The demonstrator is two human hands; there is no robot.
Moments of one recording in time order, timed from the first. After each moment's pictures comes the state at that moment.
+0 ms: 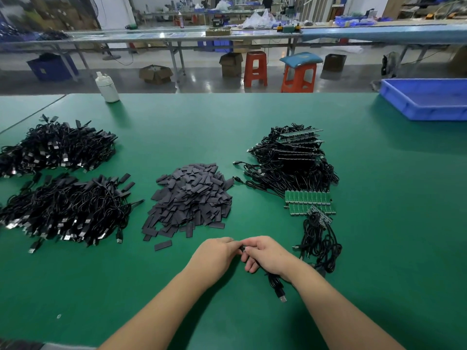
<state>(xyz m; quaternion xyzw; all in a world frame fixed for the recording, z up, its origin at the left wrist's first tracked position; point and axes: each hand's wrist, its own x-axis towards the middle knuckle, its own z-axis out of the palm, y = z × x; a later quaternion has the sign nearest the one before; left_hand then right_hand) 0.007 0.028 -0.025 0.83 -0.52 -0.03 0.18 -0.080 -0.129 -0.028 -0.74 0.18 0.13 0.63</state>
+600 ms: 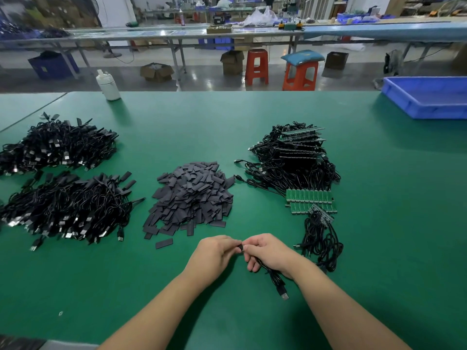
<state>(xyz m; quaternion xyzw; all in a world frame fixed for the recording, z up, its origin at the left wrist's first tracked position) 0.005 0.036 -0.029 0.81 -0.48 -0.02 0.33 -0.081 -0.130 -0.024 -0.74 0.18 0.13 0.64</state>
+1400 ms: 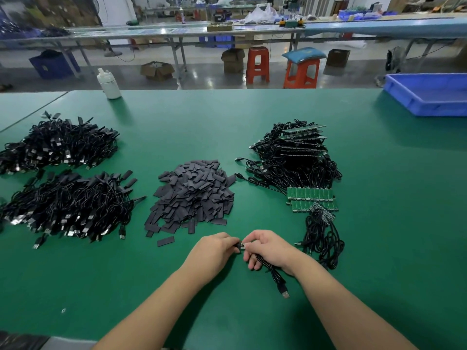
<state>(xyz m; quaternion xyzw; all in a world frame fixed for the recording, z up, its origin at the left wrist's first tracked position) 0.007 0.037 -0.021 0.86 -0.48 -0.05 0.19 -0.079 -0.132 -0.023 -0.71 0.19 0.14 0.67</state>
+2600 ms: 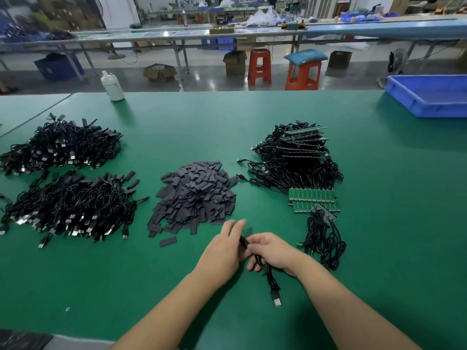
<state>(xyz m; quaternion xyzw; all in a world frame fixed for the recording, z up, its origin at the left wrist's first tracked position) -0.009 0.021 -0.025 0.88 -0.41 -0.07 0.24 -0.082 -0.129 -0.017 -0.71 0.17 0.16 0.67</state>
